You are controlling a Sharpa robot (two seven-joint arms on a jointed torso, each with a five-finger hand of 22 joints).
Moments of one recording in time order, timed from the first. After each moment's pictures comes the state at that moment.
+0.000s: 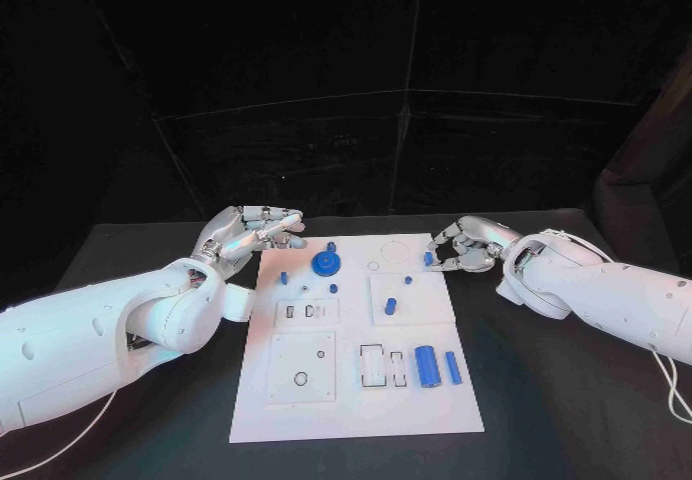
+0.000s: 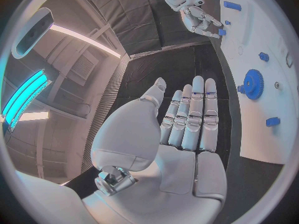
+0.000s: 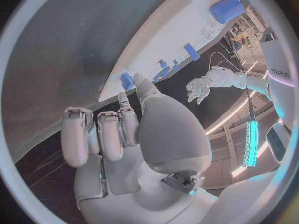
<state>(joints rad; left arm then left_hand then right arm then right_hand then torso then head) 1.22 -0.92 -0.06 1.56 -0.09 -0.32 0.50 1.30 0.05 0.06 -0.01 0.05 0.96 0.21 0.12 0.07 1.08 0.16 0.12 0.08 1.14 0.10 0.23 0.23 0.18 0.98 0.22 0.24 0.08 1.21 -0.79 -0.02 1.20 -1.23 -0.28 0.14 1.36 -0.05 0.07 0.03 0.23 0.91 0.16 0.07 0.07 1.46 0.08 1.40 1.31 1.47 0.00 1.51 1.31 0.05 1.47 0.10 1.49 1.31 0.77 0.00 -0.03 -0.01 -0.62</state>
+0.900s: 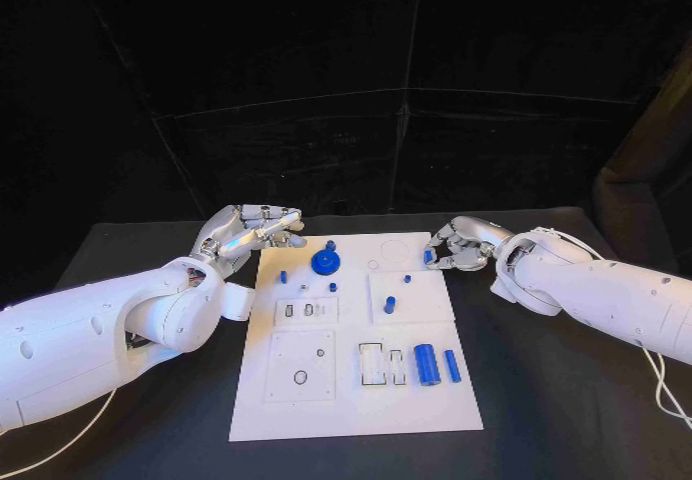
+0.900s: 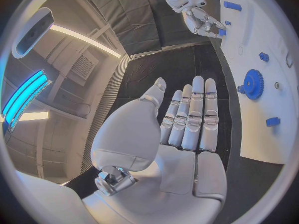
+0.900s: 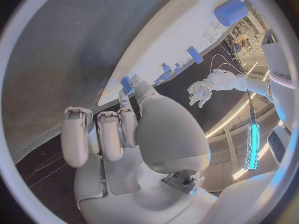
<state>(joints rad) 1.22 -0.92 -0.06 1.56 -0.09 -0.32 0.50 1.30 0.05 0.06 -0.01 0.05 0.96 0.21 0.12 0.07 1.08 0.16 0.12 0.08 1.14 0.10 0.23 0.23 0.18 0.98 0.22 0.24 0.08 1.21 -0.75 -0.02 1.17 -1.26 -0.26 0.13 1.37 -0.01 0.09 0.01 0.19 0.98 0.15 0.10 0.07 1.46 0.07 1.42 1.31 1.46 0.00 1.52 1.31 0.05 1.47 0.10 1.50 1.31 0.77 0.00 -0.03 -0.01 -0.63</state>
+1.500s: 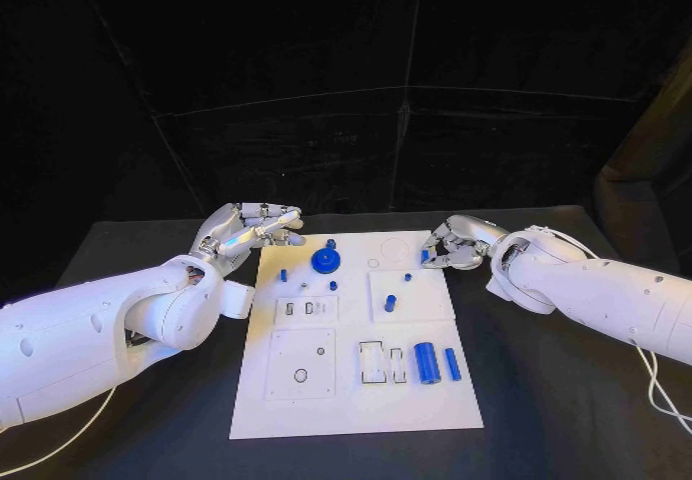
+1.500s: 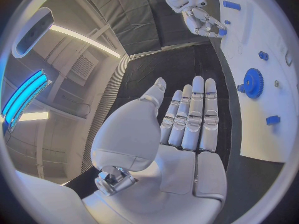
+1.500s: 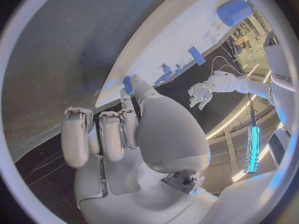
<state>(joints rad) 1.22 -0.92 -0.06 1.56 -0.09 -0.31 0.50 1.30 0.05 0.06 -0.02 0.05 0.96 0.21 0.12 0.07 1.08 0.16 0.12 0.08 1.14 0.10 0.23 0.23 0.18 0.98 0.22 0.24 0.08 1.21 -0.74 -0.02 1.17 -1.28 -0.27 0.10 1.38 0.02 0.14 -0.01 0.14 1.05 0.13 0.13 0.08 1.46 0.05 1.45 1.31 1.47 -0.02 1.53 1.31 0.04 1.47 0.09 1.51 1.31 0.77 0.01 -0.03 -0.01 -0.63</state>
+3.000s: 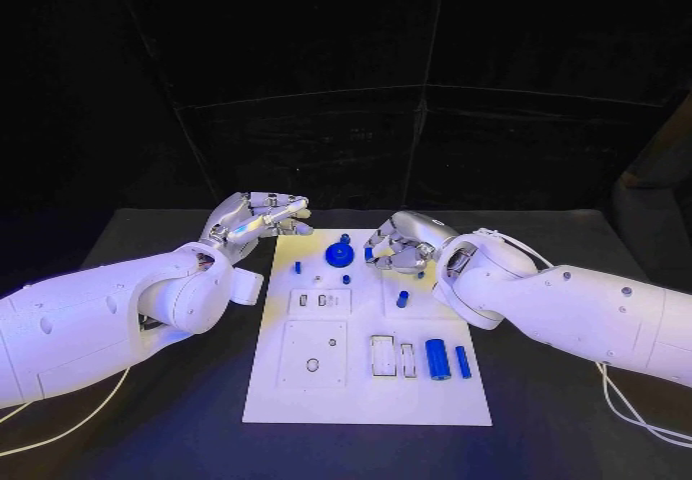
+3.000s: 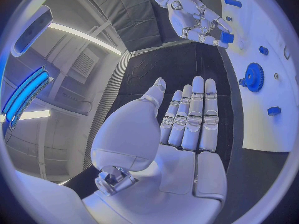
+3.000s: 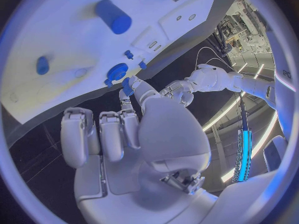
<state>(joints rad) 1.22 -0.92 -0.06 1.55 -0.07 -0.31 0.50 1.30 0.05 0.06 -0.02 0.05 0.96 0.21 0.12 0.07 1.08 0.16 0.12 0.08 1.14 0.10 0.23 0.23 0.18 0.98 0.22 0.24 0.08 1.22 -0.62 -0.02 1.46 -1.35 -0.38 -0.16 1.35 0.02 0.20 -0.02 0.24 1.04 0.14 0.09 0.07 1.46 0.05 1.45 1.31 1.47 -0.02 1.53 1.31 0.04 1.47 0.09 1.51 1.31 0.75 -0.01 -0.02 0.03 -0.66</state>
